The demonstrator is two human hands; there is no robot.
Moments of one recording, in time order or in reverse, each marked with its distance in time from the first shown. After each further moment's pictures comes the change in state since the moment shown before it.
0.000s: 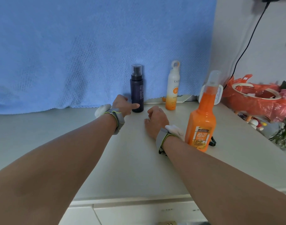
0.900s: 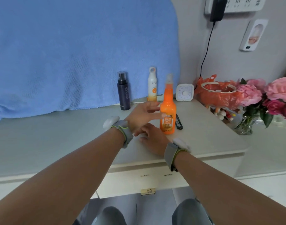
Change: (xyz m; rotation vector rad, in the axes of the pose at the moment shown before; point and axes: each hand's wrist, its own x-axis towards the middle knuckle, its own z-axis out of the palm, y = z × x) left_hand -0.165 0.057 0.047 -0.076 -0.528 0.306; right_hand -0.121 0.058 -0.067 0.009 -0.239 -0.391
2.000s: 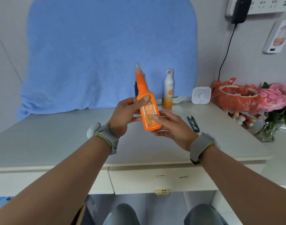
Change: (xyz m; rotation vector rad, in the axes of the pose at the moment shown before) left_hand -0.061 0.002 -0.071 -0.286 0.304 0.027; right_hand 0.001 -0.024 -0.035 0.980 -0.090 0.104
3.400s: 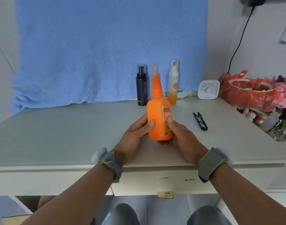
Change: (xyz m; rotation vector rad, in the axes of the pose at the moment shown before) left_hand -0.028 -0.076 0.015 -0.135 -0.246 0.048; right_hand -0.004 0.043 -0.002 0.027 -0.044 -0.037
